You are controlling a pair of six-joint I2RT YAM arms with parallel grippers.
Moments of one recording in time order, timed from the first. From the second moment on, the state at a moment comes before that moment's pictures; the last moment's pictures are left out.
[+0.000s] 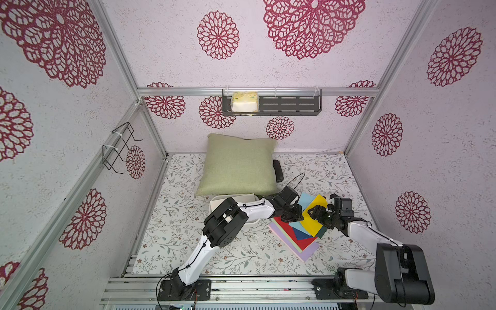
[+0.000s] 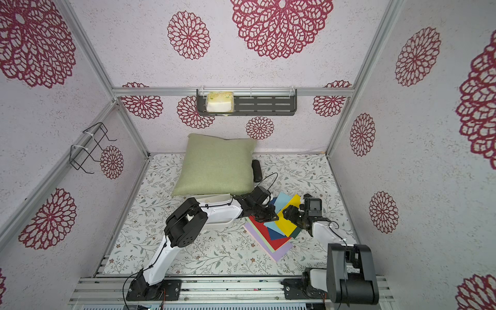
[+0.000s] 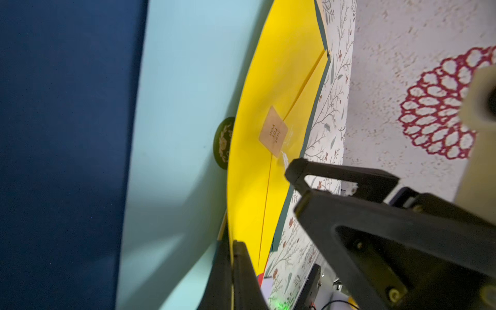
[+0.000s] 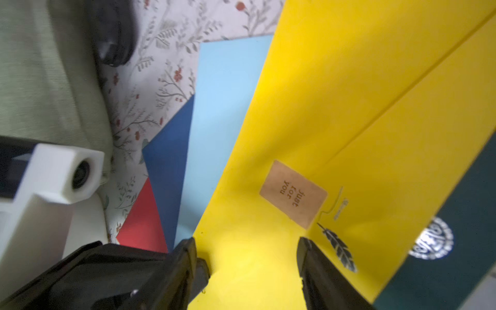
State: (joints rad) left arm -0.93 2.31 1.66 -0.18 0.42 -0.91; right arm 0.00 1.25 0.50 -0.14 -0.34 0.52
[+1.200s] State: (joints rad) left arm -0.82 1.37 1.02 0.08 0.41 -0.70; right arm 0.23 0.92 0.33 0.90 -0.71 1.16
